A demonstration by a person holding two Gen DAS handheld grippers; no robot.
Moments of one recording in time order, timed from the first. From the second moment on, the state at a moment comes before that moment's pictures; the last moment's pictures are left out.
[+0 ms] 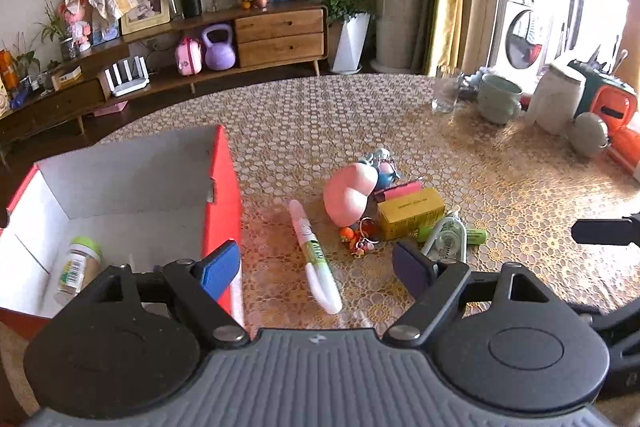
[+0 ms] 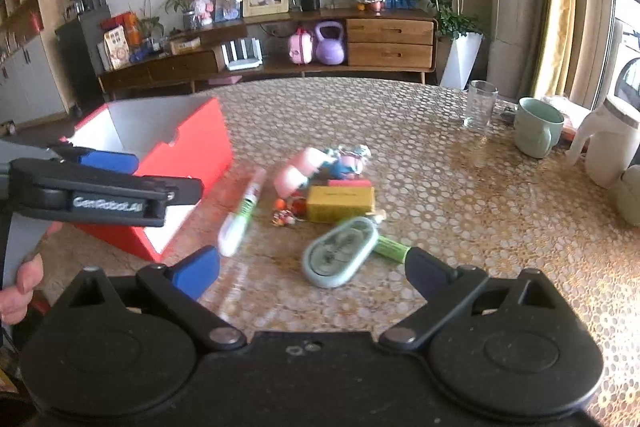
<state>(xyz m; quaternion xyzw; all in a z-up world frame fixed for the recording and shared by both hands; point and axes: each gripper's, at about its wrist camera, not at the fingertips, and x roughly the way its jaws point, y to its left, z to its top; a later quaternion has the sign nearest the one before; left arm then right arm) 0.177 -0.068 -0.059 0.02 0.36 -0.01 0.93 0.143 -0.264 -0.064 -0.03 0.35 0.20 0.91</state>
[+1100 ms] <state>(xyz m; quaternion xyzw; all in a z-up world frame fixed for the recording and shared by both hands) 0.258 -0.055 -0.152 -0.05 0.42 0.07 0.90 0.215 -0.227 -0.147 -0.06 0.40 0.16 0.90</state>
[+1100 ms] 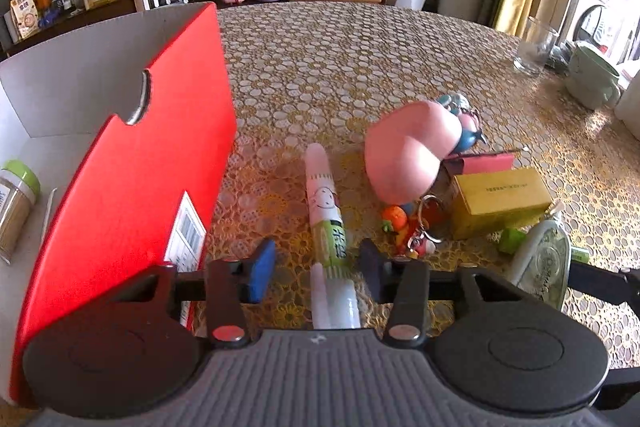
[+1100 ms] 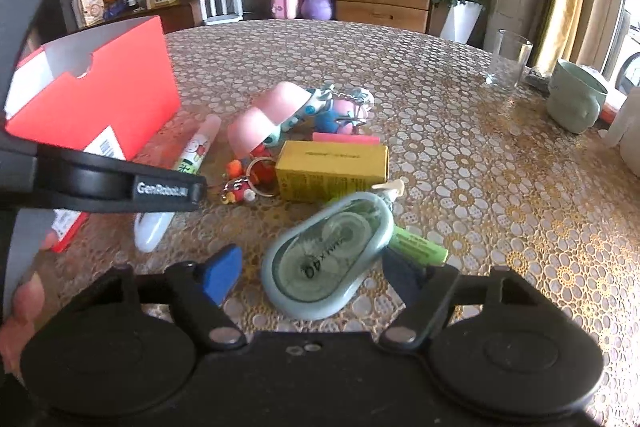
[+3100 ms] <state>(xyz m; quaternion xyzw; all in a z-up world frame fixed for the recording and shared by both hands) 0.145 0.065 0.002 -0.07 0.35 0.04 0.93 0.160 -0.094 -0.001 -0.13 0.33 0.28 0.89</state>
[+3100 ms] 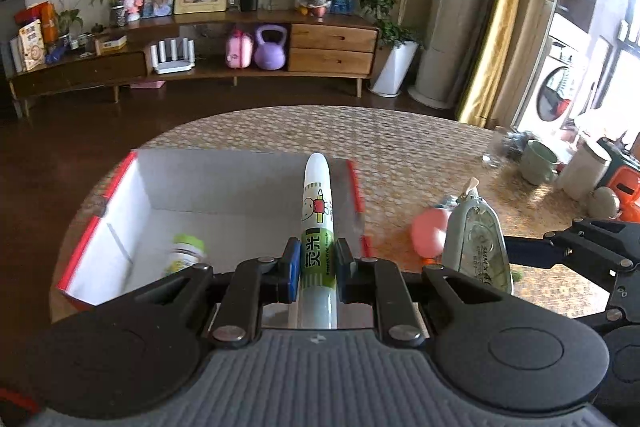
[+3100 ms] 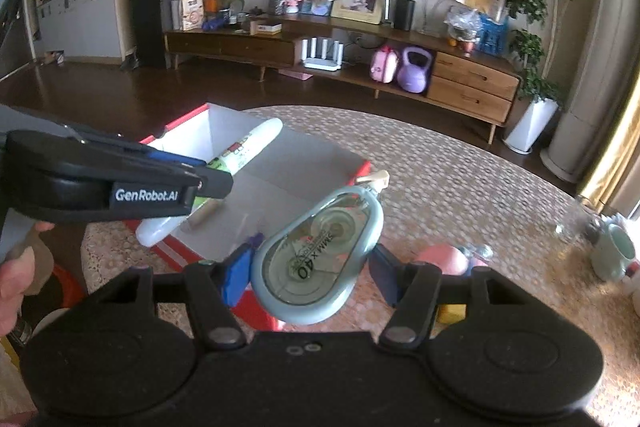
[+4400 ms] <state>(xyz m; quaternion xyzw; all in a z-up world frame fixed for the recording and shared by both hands) 0.248 0.189 -0.102 0.01 0.51 0.11 0.86 0.252 0.057 -0.095 -0.21 0.47 0.34 0.79</state>
